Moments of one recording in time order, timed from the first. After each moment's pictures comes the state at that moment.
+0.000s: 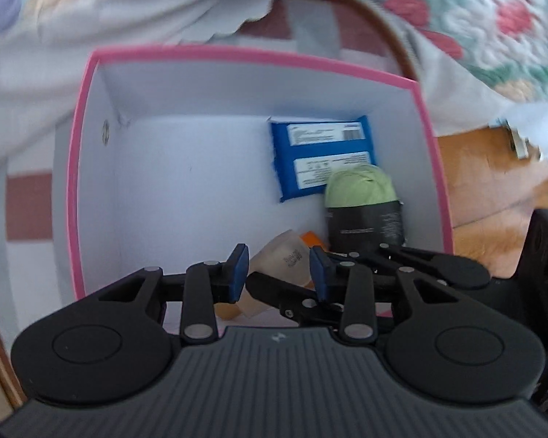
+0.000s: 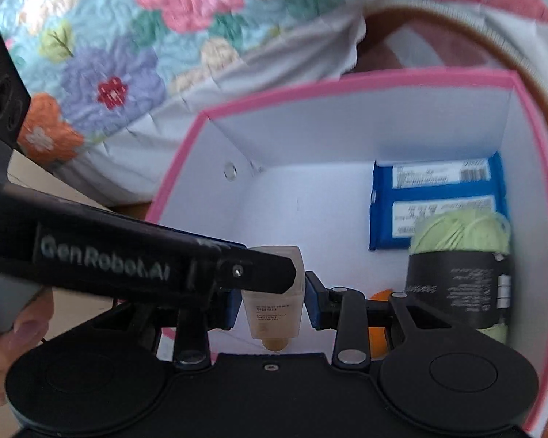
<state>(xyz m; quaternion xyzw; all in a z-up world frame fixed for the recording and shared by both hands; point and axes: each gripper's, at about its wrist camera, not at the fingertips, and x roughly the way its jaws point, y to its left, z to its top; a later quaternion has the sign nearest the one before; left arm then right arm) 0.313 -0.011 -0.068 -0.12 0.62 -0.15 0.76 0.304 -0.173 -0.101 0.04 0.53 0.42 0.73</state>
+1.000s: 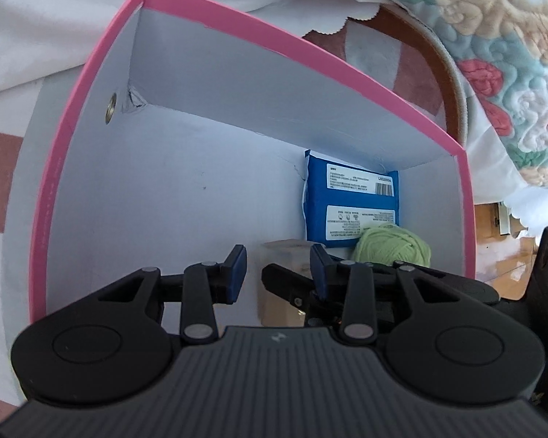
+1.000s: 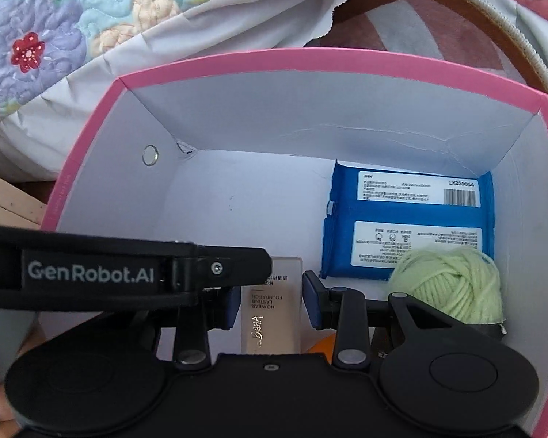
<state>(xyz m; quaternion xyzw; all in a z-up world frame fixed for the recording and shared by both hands) 0.336 0.016 -0.131 -0.25 0.58 -0.14 0.76 0.337 -0.131 -0.129 -0.08 0.56 0.34 0.75</state>
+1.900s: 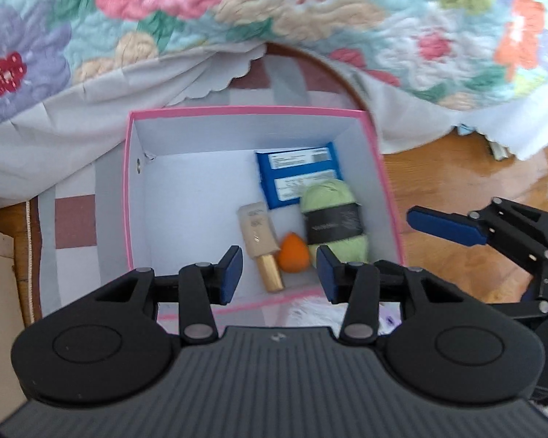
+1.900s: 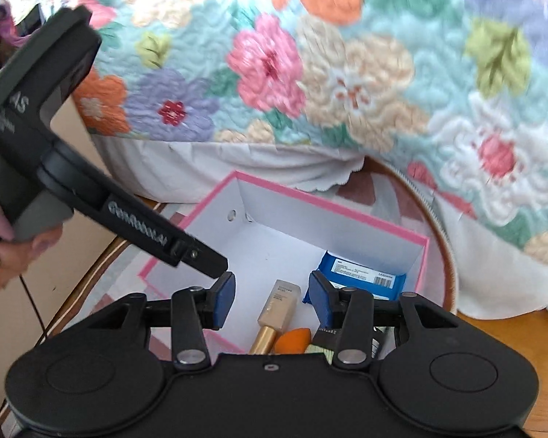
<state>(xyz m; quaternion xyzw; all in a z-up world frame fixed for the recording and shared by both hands) 0.264 -0.009 0.041 -0.08 0.57 -0.16 0.80 0.252 -0.220 0.055 -0.15 0.39 0.44 0.80</state>
